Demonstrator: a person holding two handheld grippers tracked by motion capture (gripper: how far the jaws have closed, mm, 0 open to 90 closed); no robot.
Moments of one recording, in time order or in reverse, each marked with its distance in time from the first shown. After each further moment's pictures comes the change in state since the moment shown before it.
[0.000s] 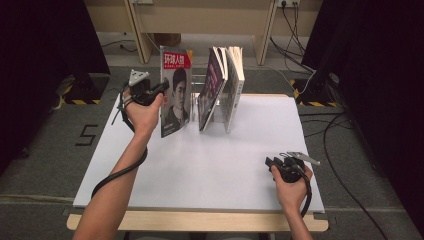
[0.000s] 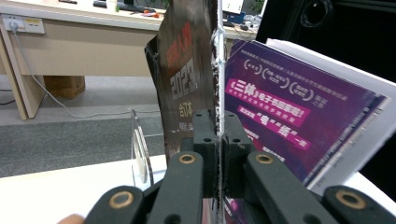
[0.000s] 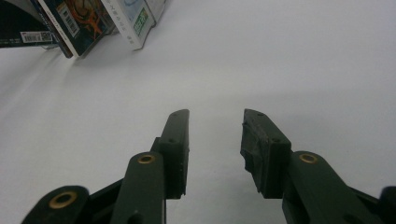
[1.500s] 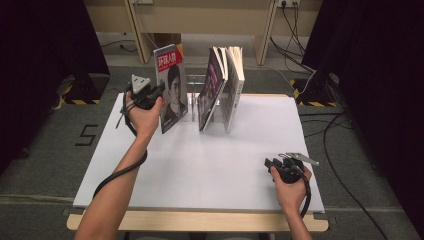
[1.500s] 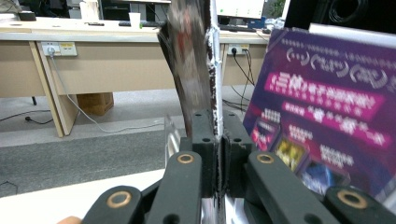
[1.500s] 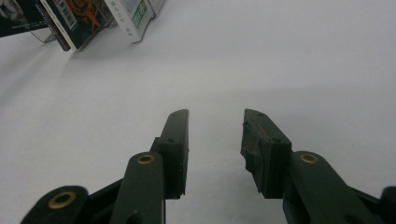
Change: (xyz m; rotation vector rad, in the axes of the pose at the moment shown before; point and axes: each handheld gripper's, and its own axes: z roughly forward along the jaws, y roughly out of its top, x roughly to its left) left arm 0.022 -0.032 0.009 -0.046 0.090 0.103; right arm -0.001 -0.003 0.003 0.016 0.004 -0.012
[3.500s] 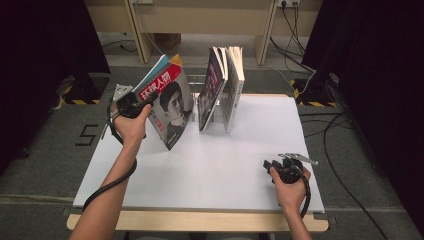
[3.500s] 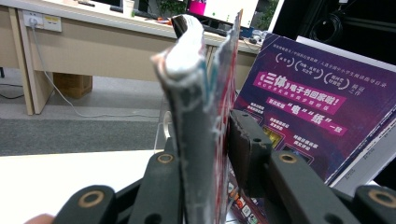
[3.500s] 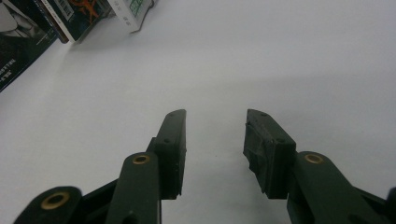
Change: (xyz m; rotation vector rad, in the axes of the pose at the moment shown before) left arm 0.021 -0.007 -0.026 0.002 -0.079 -0.173; right arm -0.003 -0.002 0.003 0.039 0.011 0.020
